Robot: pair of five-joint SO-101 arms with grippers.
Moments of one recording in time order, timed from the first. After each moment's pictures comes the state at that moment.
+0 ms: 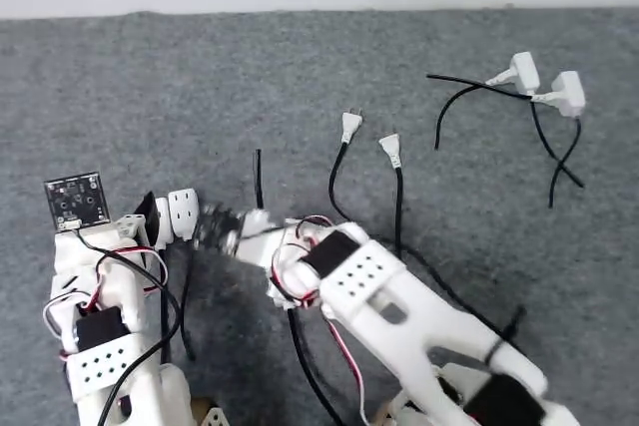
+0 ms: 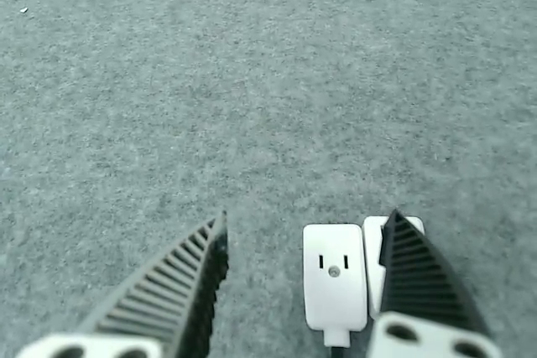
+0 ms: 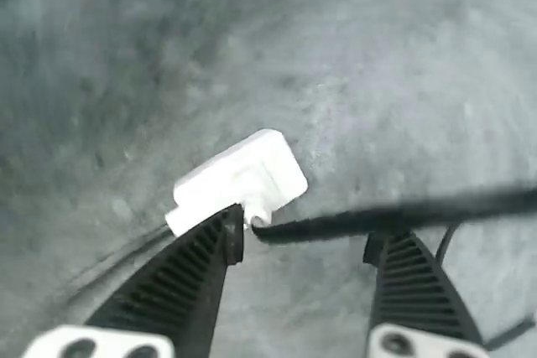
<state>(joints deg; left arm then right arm) -25.5 -64.4 81.6 28.4 1.1 -46.8 -20.7 41.1 54.2 31.8</state>
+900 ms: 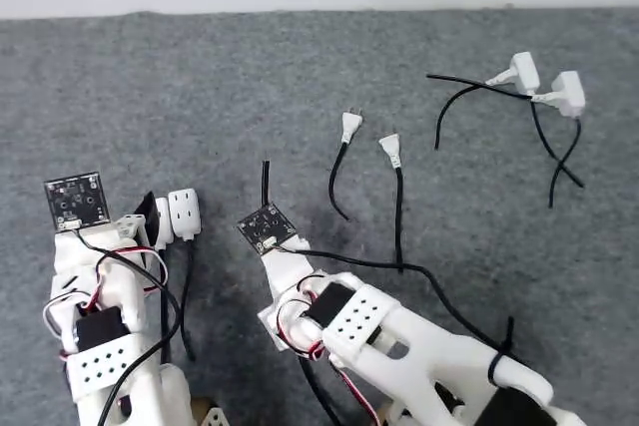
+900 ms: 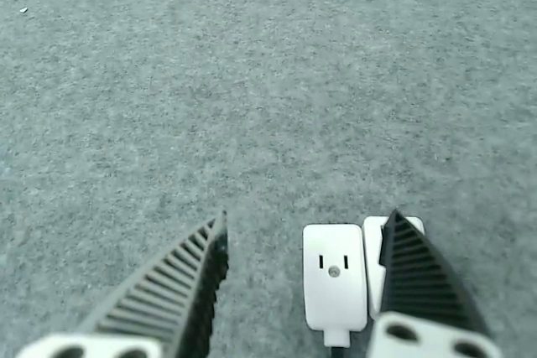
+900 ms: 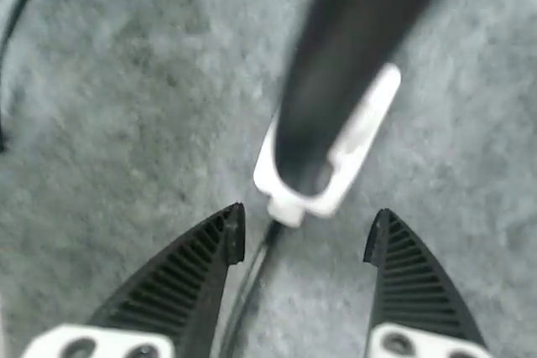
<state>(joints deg) -25.5 -64.4 81.6 28.4 1.1 -54.9 -24.9 59.3 43.5 -16.6</state>
